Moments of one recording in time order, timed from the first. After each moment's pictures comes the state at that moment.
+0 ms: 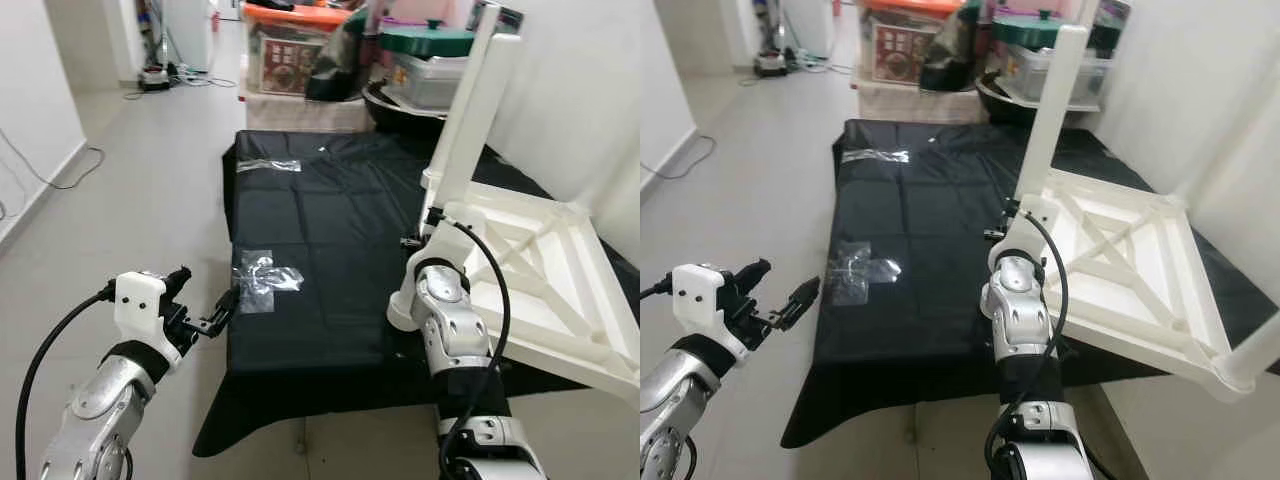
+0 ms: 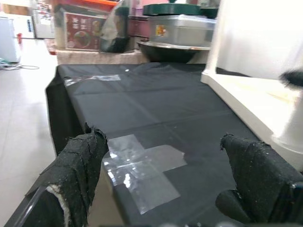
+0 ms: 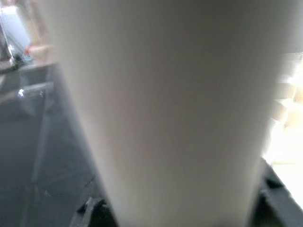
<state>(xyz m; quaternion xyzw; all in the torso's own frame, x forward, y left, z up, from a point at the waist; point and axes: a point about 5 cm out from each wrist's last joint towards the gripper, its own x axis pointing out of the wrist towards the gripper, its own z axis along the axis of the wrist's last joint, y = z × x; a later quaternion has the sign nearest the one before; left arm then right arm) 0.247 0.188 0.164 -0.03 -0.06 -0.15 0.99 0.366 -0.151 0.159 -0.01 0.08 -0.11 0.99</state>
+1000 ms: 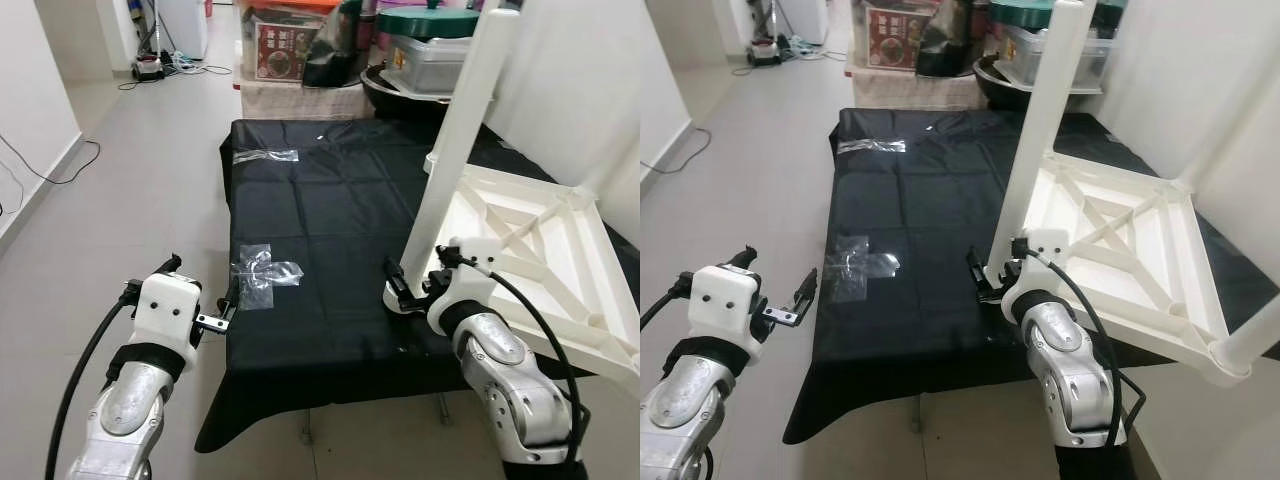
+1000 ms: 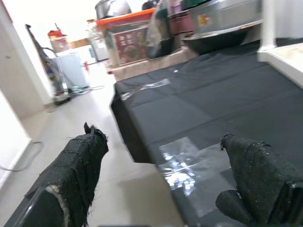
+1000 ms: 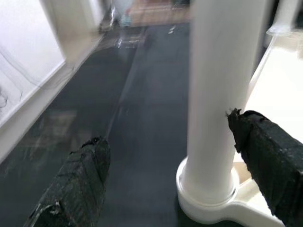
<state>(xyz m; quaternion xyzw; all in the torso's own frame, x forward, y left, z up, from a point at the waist) 0.234 0.169 0.179 0.12 -0.10 -0.02 0.99 0.290 -0.162 0.166 -0.05 0.07 0.11 0.99</state>
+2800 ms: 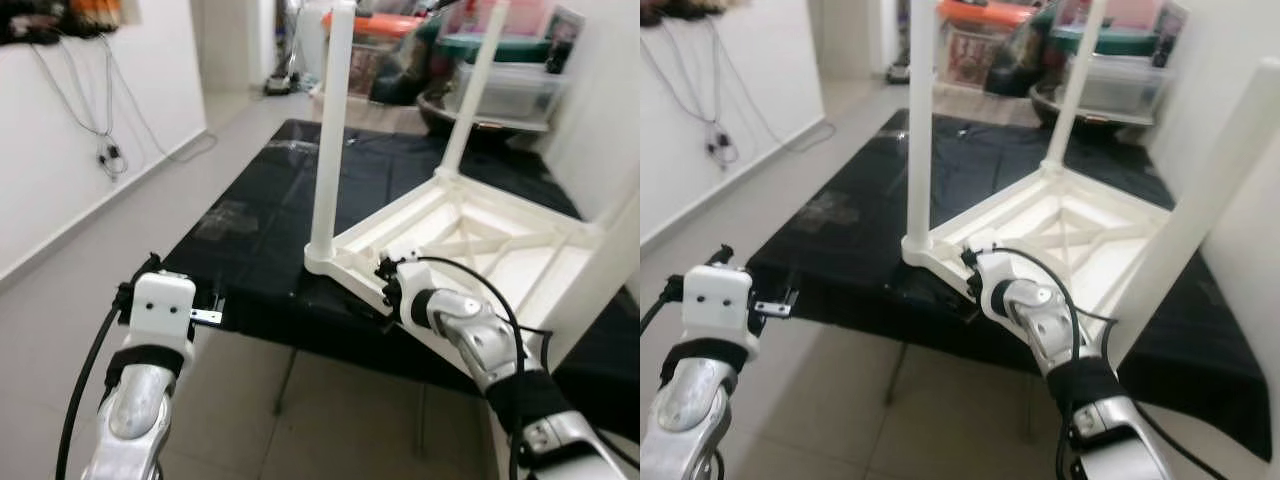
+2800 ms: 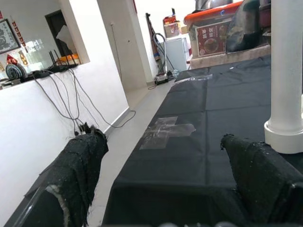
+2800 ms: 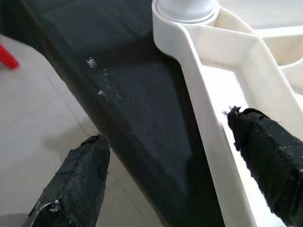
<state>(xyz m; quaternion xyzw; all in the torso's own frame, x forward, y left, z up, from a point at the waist) 0.232 0.172 0.184 0.12 -0.11 0.05 0.99 0.357 -0.142 0.125 -0.17 0.22 0.31 0.91</state>
